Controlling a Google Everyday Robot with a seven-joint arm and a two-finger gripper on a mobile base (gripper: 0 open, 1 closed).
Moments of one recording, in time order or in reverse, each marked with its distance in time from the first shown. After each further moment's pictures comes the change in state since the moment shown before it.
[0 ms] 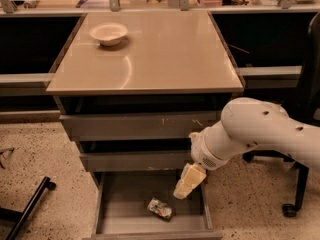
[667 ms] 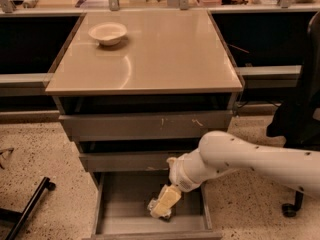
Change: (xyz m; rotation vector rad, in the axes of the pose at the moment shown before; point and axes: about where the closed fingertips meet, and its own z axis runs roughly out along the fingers) arm 0.000 0.034 0.112 -0.147 -0.128 0.054
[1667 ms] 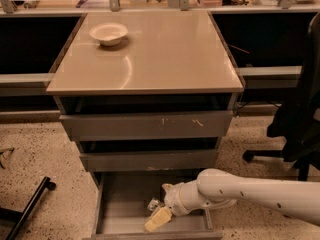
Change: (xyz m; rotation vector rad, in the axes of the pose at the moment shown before) arm 0.051 0.007 0.122 -0.083 -0.200 0.221
